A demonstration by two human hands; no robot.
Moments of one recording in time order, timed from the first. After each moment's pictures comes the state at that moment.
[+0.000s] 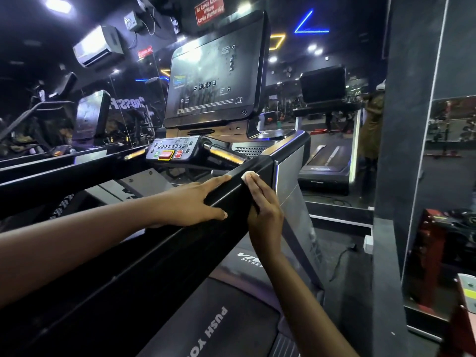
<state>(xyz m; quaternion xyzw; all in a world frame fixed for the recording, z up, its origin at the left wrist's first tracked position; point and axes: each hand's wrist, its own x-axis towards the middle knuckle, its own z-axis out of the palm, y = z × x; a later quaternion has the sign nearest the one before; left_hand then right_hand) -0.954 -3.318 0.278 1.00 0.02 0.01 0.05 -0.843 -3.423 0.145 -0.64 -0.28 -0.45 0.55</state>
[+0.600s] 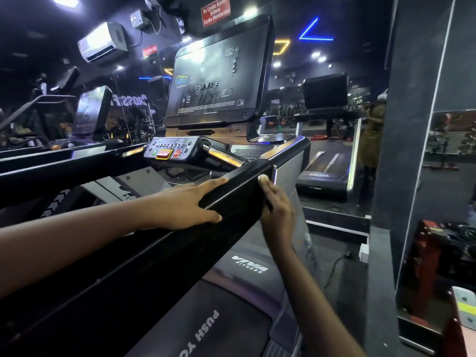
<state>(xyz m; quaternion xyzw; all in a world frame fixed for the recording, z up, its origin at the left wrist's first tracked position) -0.955 -3.319 0.276 1.00 0.03 0.01 0.05 -0.802 -3.446 0.138 -0.67 -0.27 -0.43 0.54</state>
